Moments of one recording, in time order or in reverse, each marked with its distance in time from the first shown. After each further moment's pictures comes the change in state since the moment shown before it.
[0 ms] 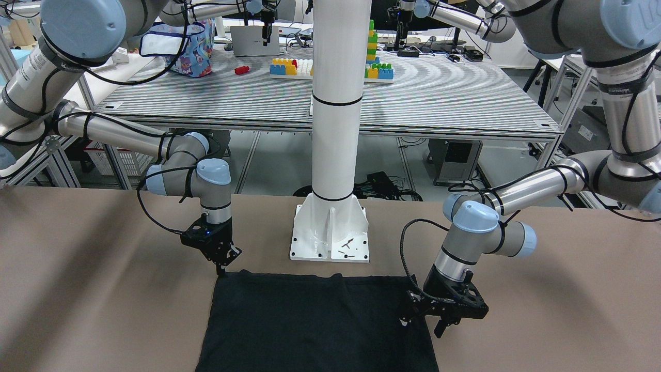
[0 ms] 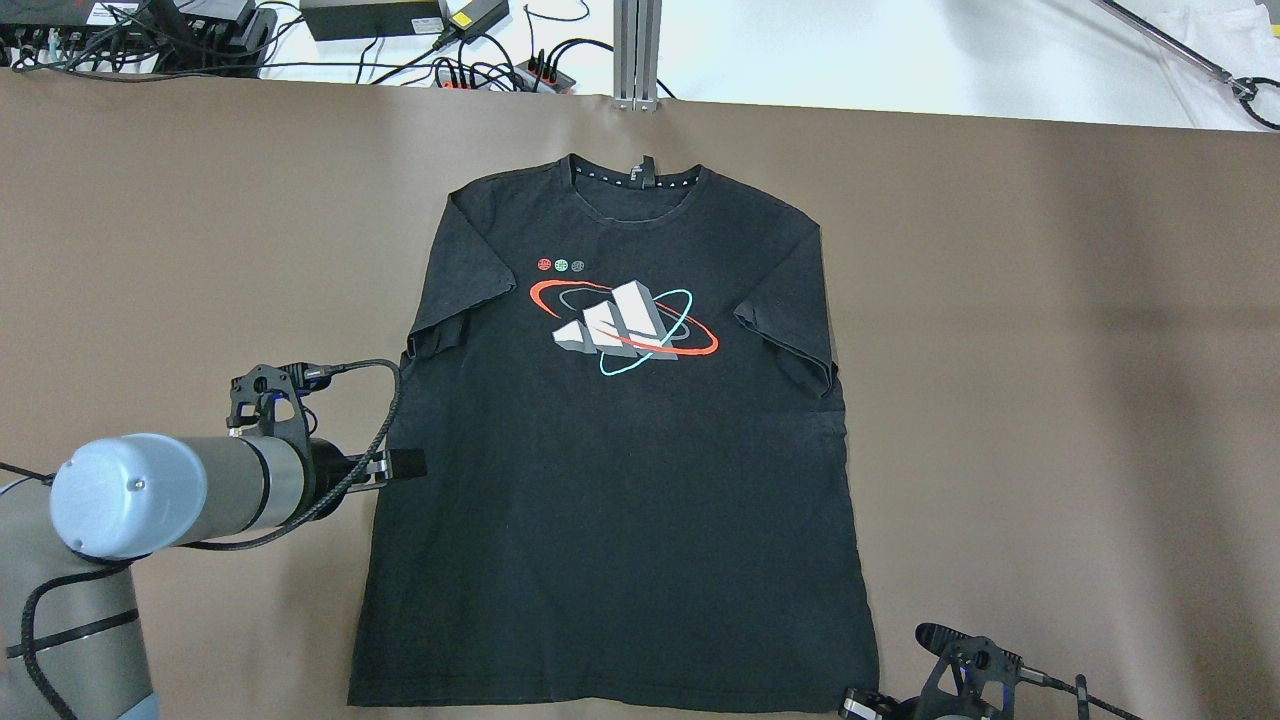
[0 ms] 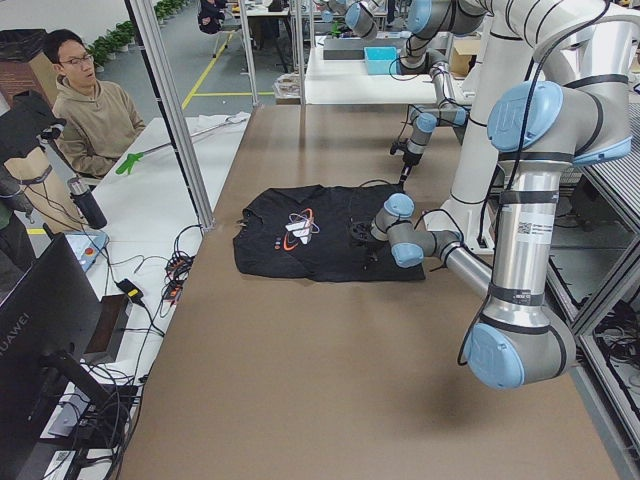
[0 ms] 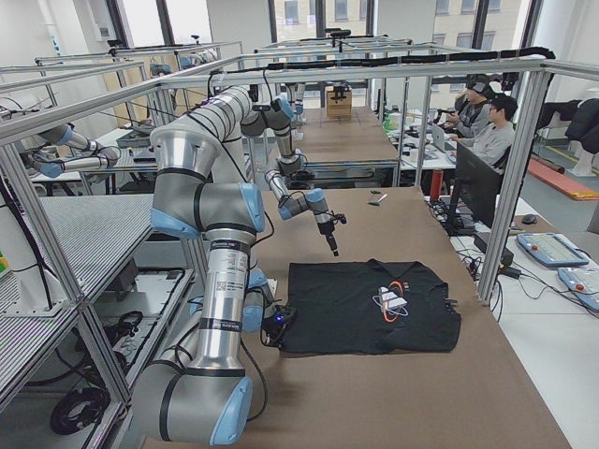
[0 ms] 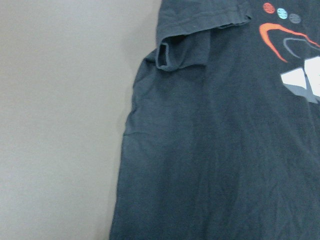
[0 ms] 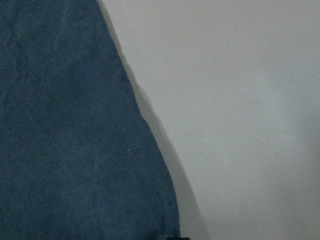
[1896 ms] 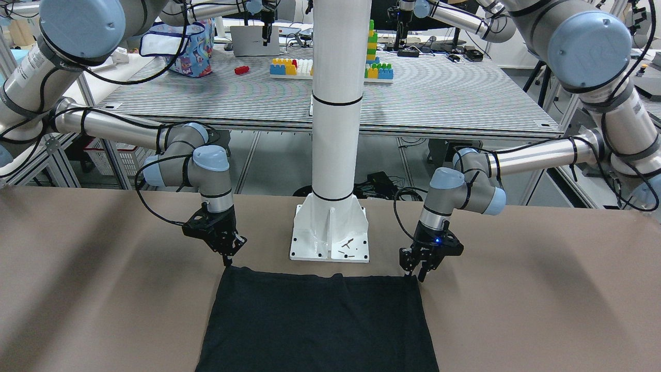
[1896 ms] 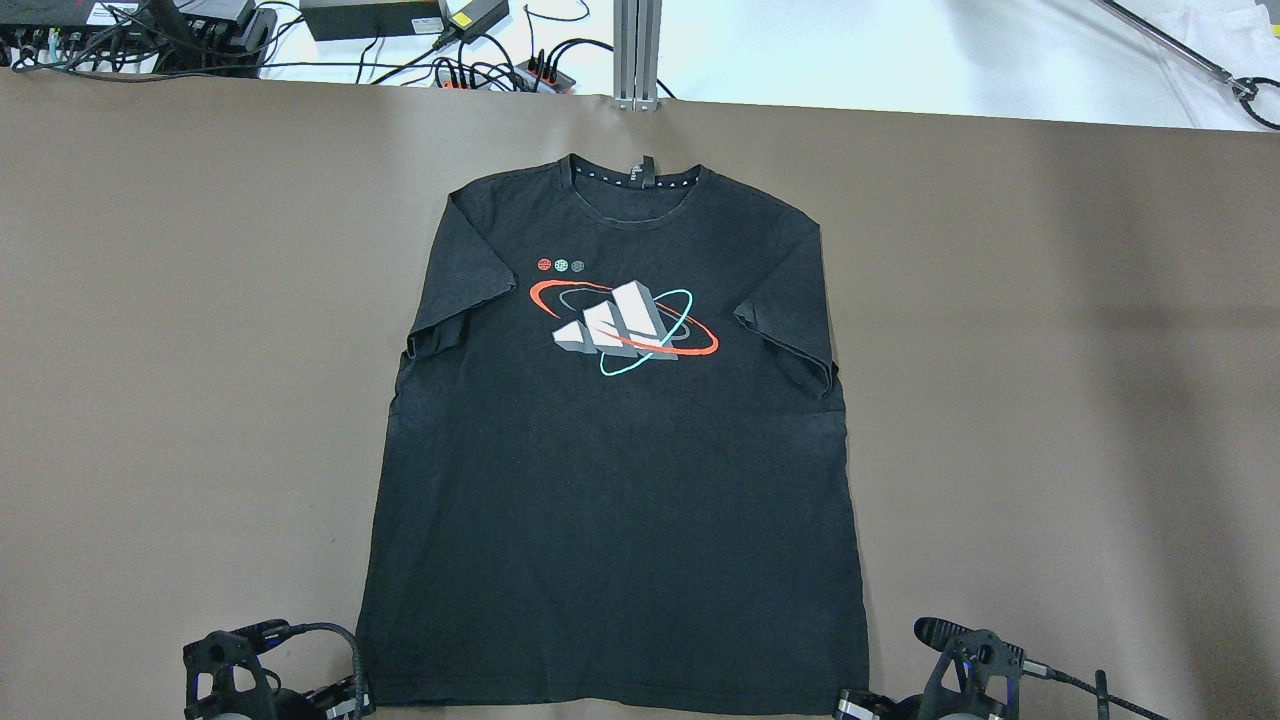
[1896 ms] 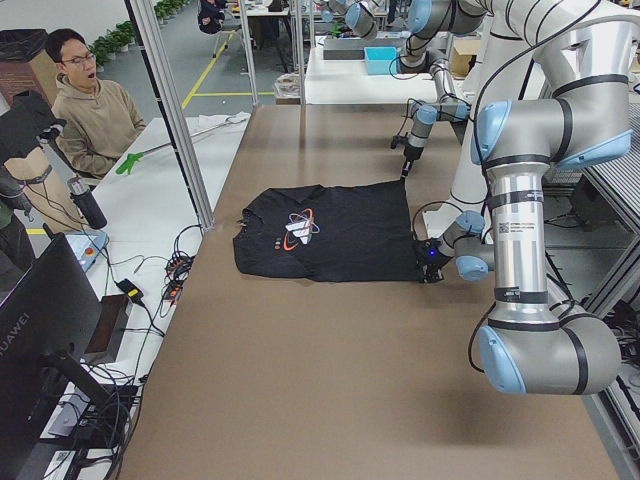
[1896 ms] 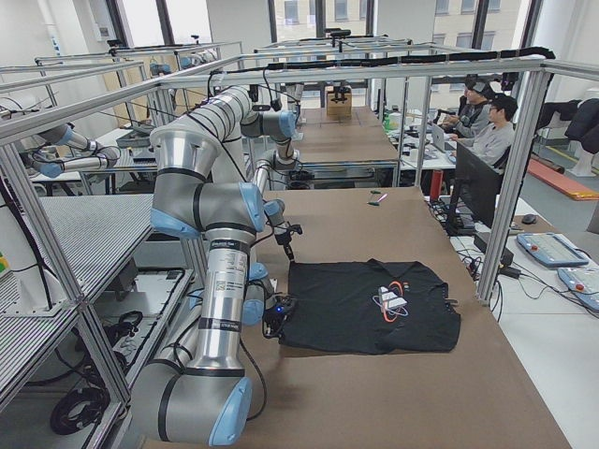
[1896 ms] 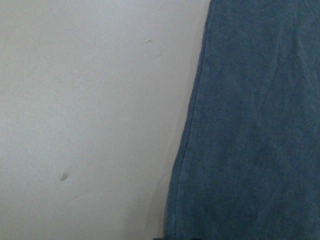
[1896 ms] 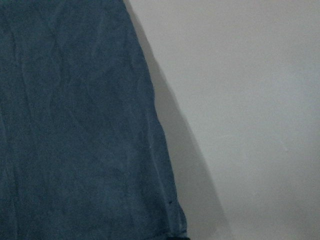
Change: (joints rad) left arm 0.511 0.210 -0.118 0.019 0.447 -0.385; right arm 0.008 -0.006 0.060 0.010 0.016 -0.042
